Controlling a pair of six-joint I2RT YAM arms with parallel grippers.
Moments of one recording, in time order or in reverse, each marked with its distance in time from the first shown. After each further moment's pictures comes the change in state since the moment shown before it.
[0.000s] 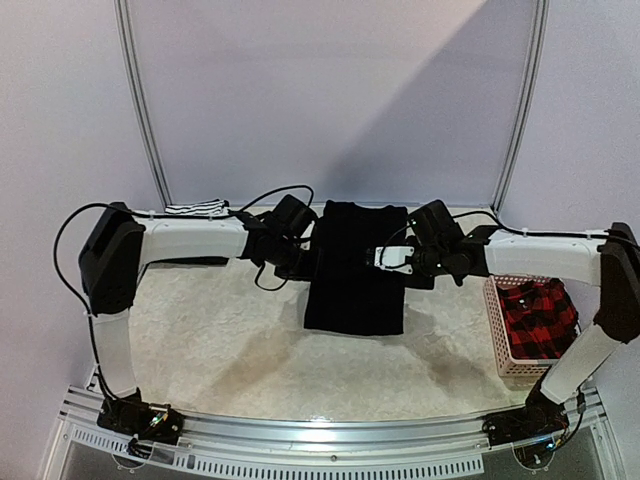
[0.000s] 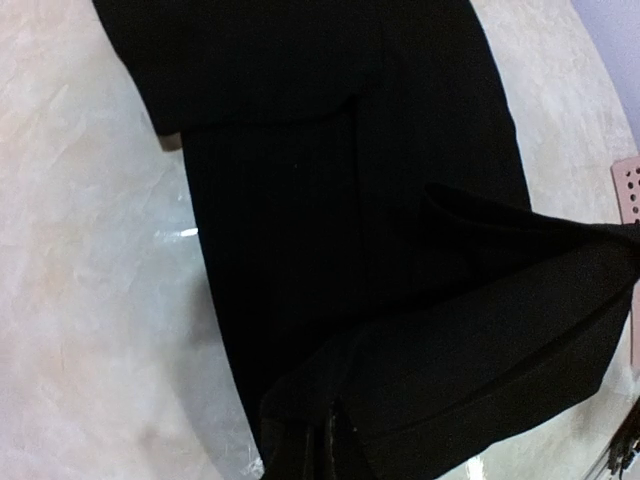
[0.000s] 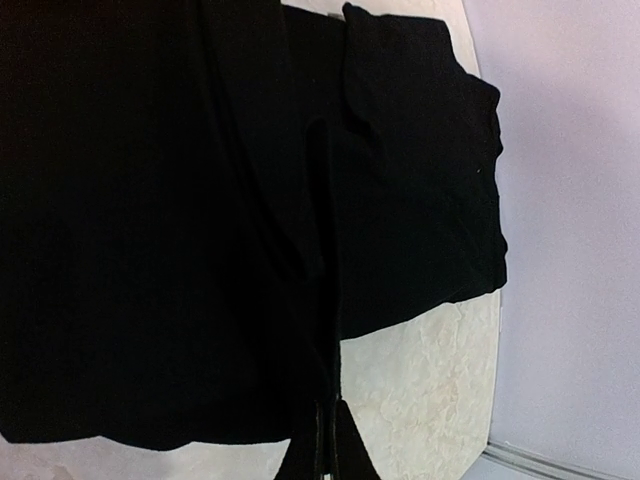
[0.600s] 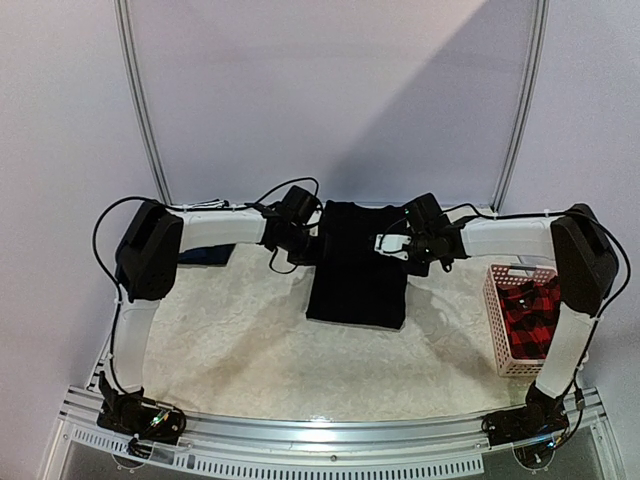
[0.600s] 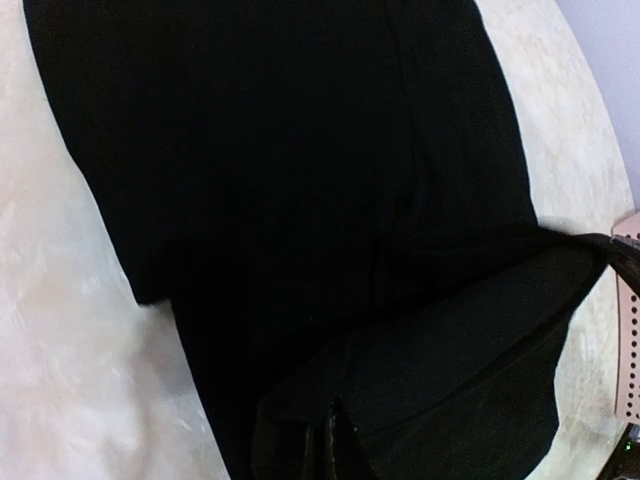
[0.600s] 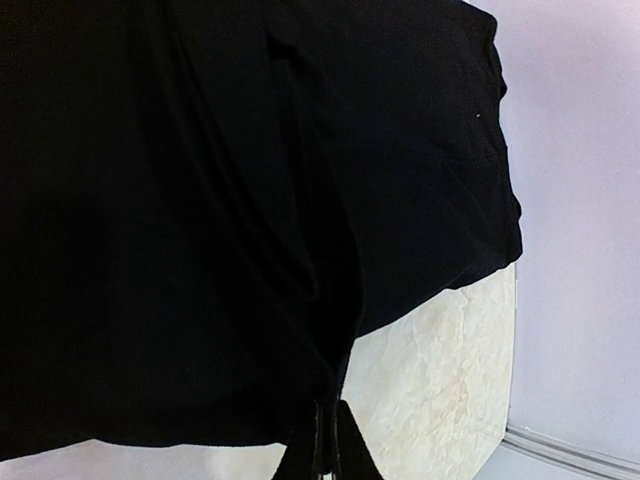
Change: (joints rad) left arm 0.095 0.258 0.280 0.014 0.122 0.035; right arm -0.129 0.249 0.156 0.053 -0.001 0.000
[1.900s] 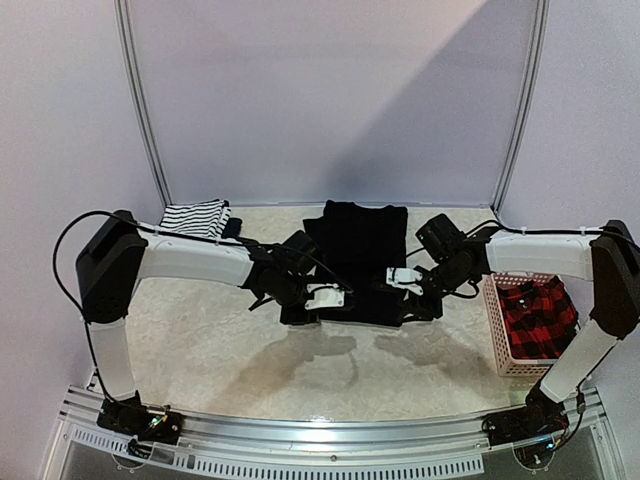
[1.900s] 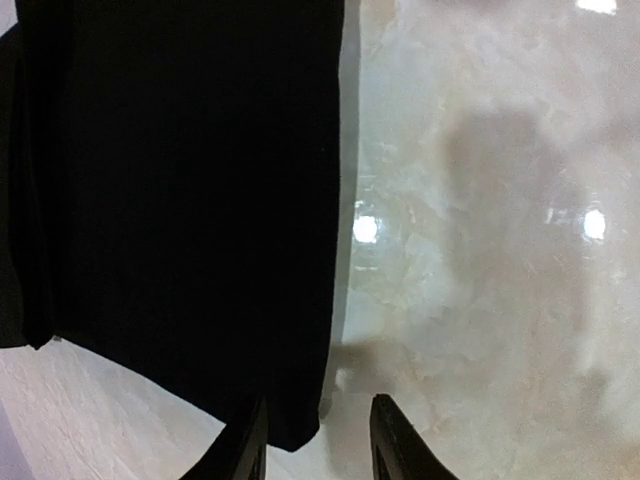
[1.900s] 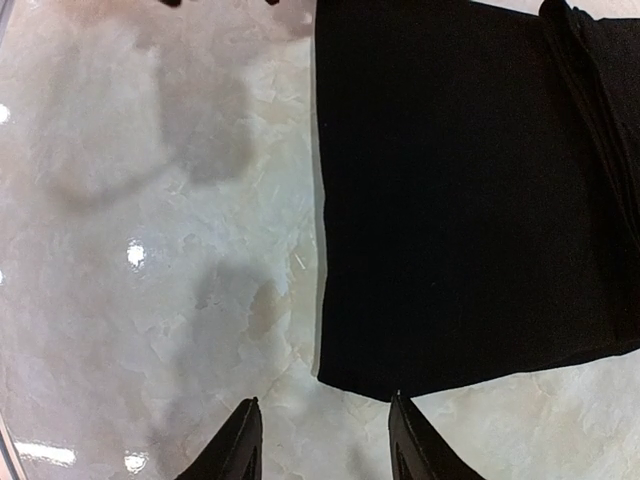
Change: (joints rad) left arm -0.215 -0.307 -0.456 -0.045 -0.108 1.275; right arm 0.049 -0.222 -0.189 -0.319 -0.530 0.161
